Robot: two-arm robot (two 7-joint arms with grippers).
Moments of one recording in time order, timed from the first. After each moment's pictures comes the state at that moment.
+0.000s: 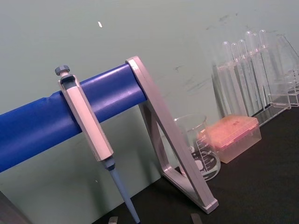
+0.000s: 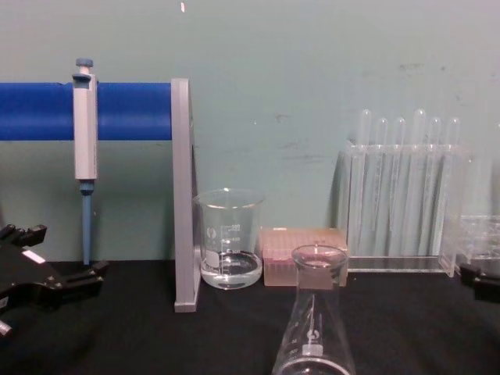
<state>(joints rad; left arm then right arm) -0.20 0.60 0.45 -1.41 -0.25 -0.12 0.03 0.14 0.62 -0.39 -1.51 0.38 -0.07 0.16</state>
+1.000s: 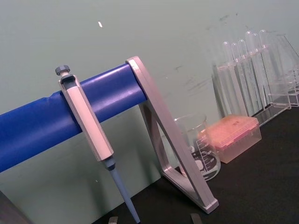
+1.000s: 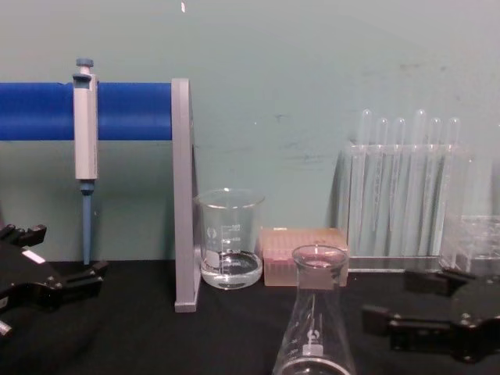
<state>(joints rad) -0.20 0.60 0.45 -1.41 -0.25 -0.12 0.03 0.13 0.60 -0.42 -1.59 0.50 0.03 0.52</state>
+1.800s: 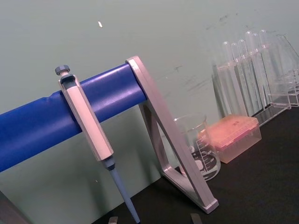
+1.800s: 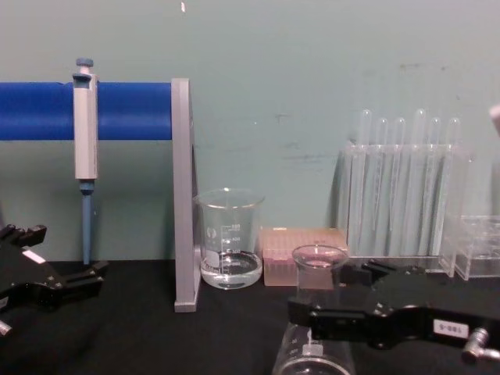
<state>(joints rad) -0.20 0.60 0.45 -1.41 -0.25 -0.12 0.03 0.26 0.47 -0.50 -1.46 0.43 0.02 0.56</state>
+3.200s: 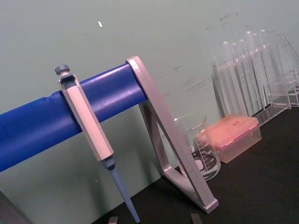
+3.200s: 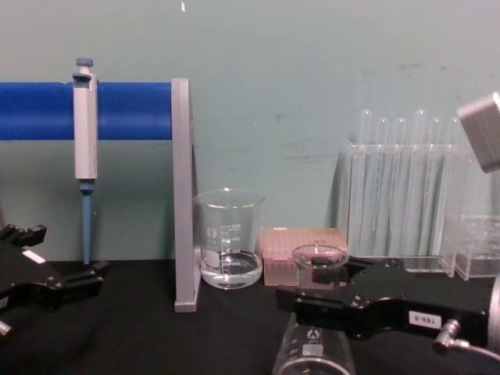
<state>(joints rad) -0.20 0.60 0.45 -1.41 -0.25 -0.12 0.03 0.31 0.42 -0.52 -1.40 0.39 0.00 0.56</state>
